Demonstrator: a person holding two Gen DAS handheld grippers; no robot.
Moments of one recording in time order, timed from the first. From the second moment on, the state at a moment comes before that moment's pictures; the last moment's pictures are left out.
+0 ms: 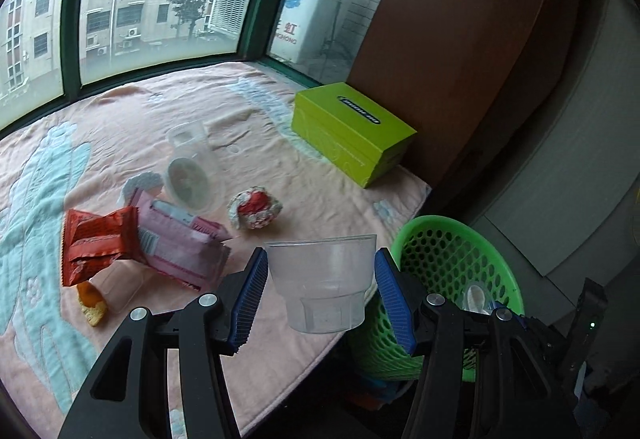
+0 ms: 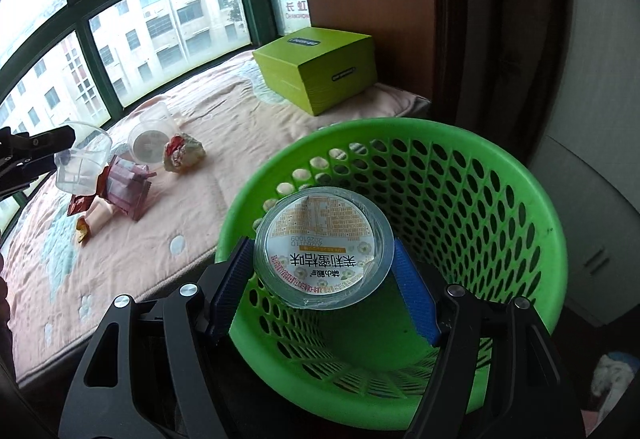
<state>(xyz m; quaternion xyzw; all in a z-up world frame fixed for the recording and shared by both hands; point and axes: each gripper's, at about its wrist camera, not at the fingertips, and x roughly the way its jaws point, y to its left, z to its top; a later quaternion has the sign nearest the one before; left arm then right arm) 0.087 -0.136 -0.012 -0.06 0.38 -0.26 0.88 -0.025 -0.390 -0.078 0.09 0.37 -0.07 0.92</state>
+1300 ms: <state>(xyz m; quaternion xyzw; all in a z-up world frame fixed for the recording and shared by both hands) 0.069 -0.273 -0.053 0.00 0.44 -0.38 0.82 -0.069 -0.444 -0.049 0.12 0.32 -0.13 0.93</state>
